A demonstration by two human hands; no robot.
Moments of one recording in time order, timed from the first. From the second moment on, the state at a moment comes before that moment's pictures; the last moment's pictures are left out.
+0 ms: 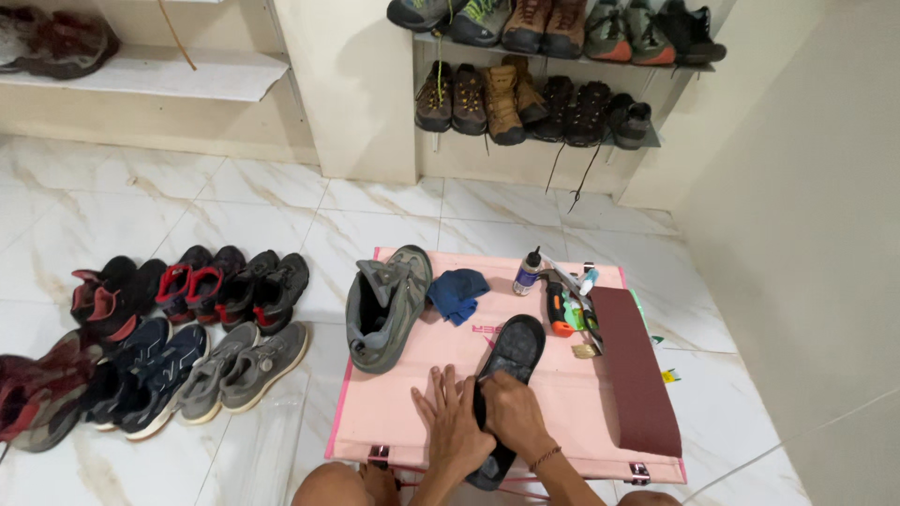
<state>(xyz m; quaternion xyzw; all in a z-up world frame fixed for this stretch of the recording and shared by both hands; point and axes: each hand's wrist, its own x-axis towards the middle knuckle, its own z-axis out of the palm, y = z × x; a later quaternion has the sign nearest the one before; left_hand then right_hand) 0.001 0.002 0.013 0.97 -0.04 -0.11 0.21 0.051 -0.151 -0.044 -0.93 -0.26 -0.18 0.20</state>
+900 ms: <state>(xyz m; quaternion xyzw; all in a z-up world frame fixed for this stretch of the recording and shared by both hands) 0.001 -0.004 -0.005 0.97 -0.06 0.06 0.25 0.087 -0.240 0.054 -0.92 0.05 -0.03 0.40</state>
